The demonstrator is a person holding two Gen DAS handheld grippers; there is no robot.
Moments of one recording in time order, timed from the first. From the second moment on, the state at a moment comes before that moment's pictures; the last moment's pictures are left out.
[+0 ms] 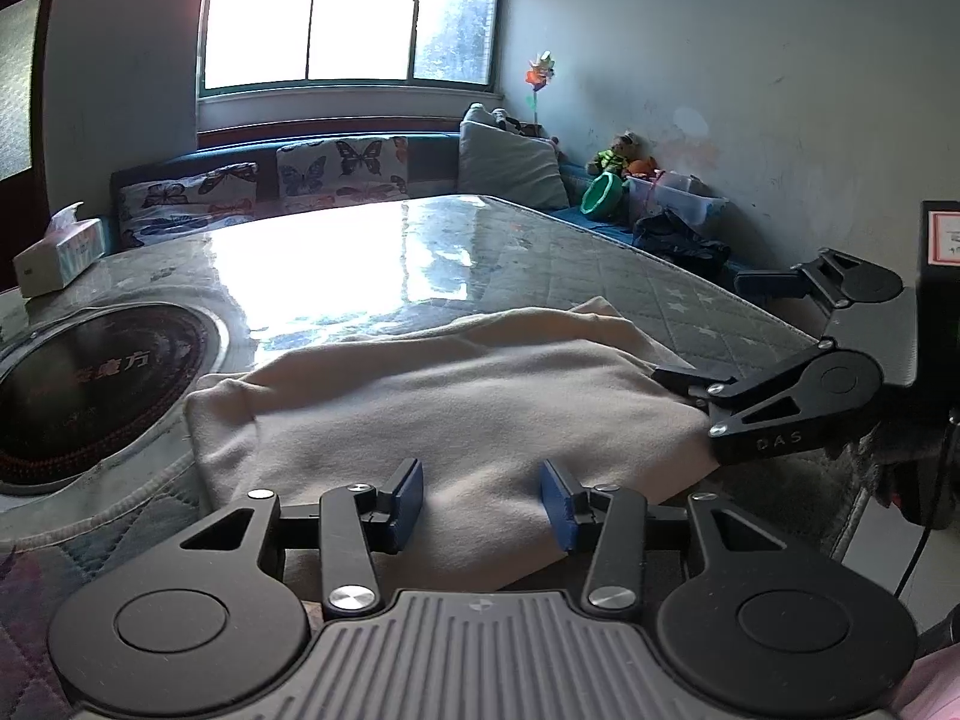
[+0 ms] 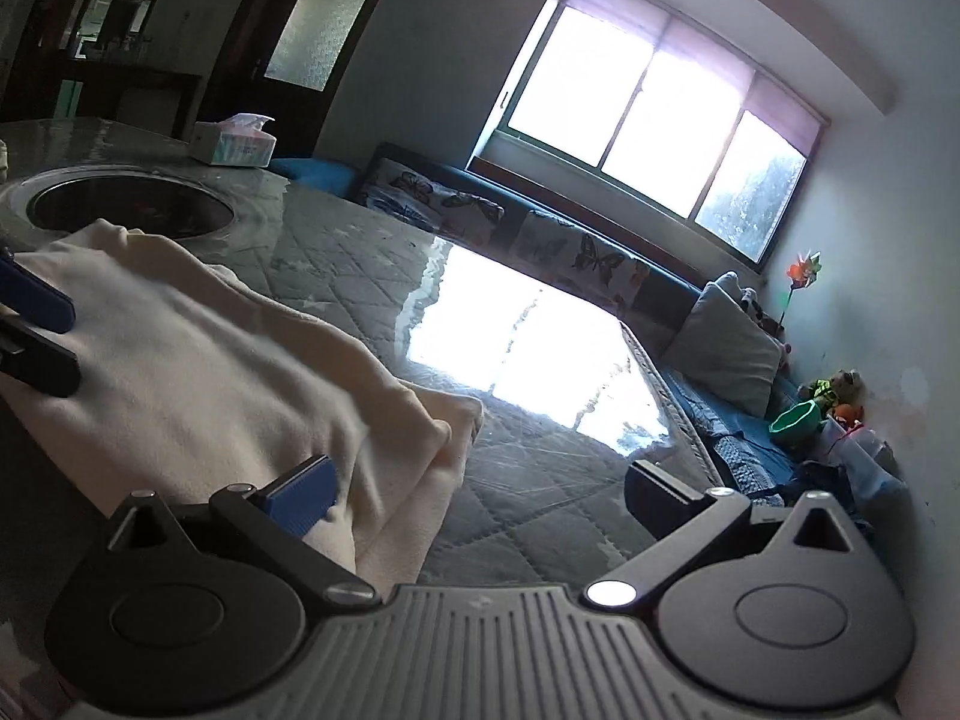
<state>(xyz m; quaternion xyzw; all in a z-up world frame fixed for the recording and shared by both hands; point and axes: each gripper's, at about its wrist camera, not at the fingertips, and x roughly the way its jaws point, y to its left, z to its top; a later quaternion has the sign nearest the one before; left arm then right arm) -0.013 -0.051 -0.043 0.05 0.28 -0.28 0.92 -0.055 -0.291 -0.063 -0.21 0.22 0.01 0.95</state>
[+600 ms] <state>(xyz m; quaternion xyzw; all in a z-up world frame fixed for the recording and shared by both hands) -0.032 0.003 -0.036 -0.01 0.26 -0.21 0.94 -0.076 -0.268 -0.033 -0.20 0.17 0.06 0.96</state>
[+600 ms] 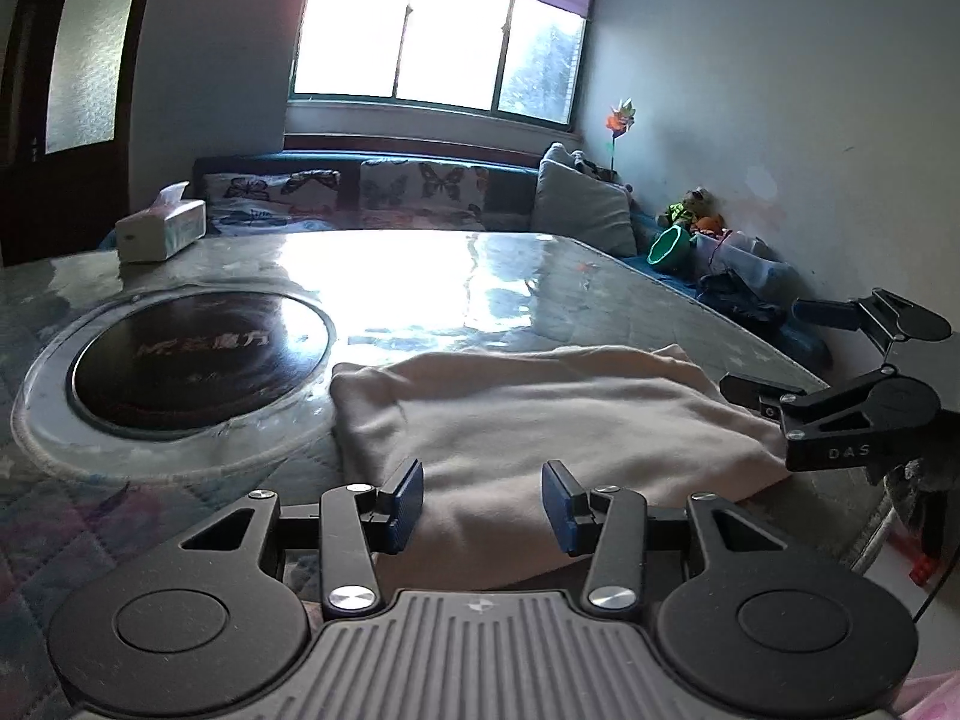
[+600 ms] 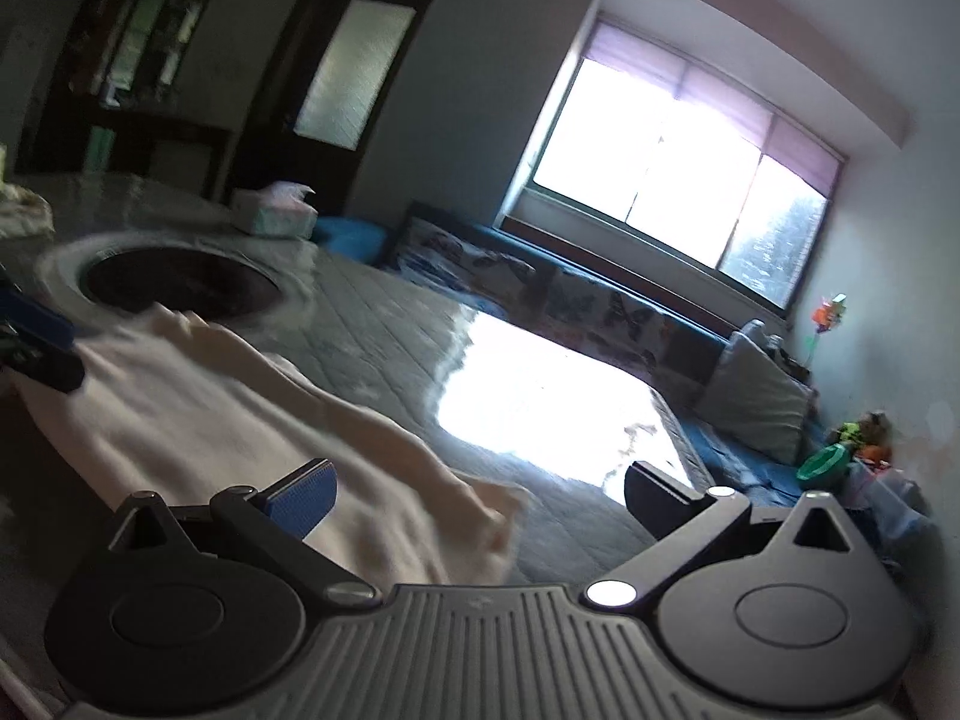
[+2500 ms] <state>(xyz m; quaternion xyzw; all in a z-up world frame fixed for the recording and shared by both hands) -0.030 -0.004 -0.017 0.02 0.31 -0.14 0.94 -0.107 -0.254 -0.016 -0.08 0.27 0.21 0.94</state>
